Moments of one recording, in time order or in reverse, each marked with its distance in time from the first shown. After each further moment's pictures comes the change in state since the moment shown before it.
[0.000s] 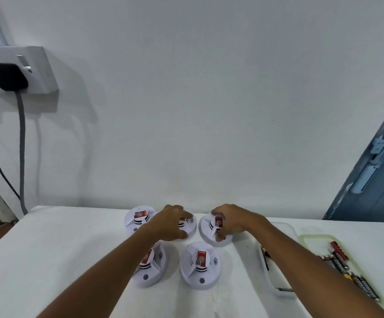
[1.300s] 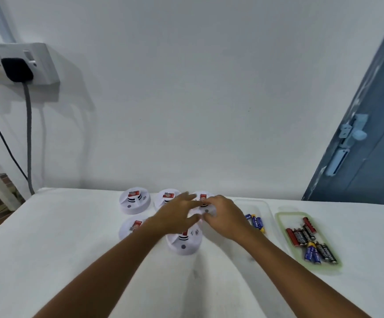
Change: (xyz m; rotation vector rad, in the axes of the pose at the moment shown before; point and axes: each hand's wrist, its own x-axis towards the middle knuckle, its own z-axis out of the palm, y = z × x) left_hand -0.048 0.079 0.018 -0.058 0.223 0.215; right_hand -0.106 -0.013 0.036 0.199 0.499 -0.190
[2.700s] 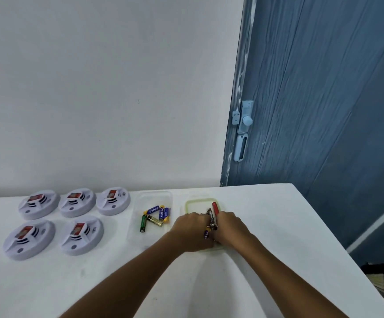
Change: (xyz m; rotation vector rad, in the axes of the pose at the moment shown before) left_hand 0.106 0.251 0.137 0.159 -0.201 -0.051; right_hand -0.106 0.203 -0.125 -0.234 -0.199 0.503
